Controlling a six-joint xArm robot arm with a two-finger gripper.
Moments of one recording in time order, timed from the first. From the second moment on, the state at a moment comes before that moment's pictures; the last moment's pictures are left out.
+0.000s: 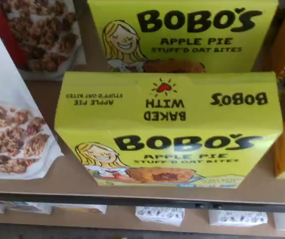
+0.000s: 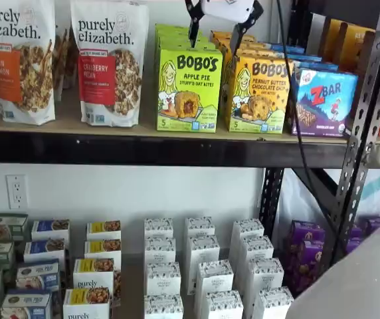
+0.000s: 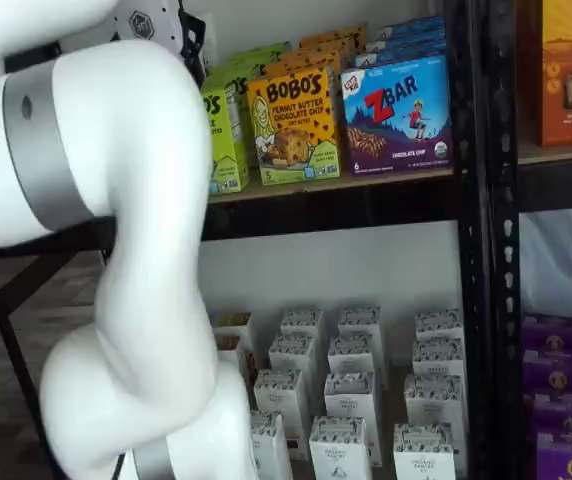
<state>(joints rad) 0.46 -0.49 -1.34 -0.09 1.46 0.45</state>
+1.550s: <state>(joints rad) 0.23 -0.27 -1.55 0.39 1.79 -1.25</state>
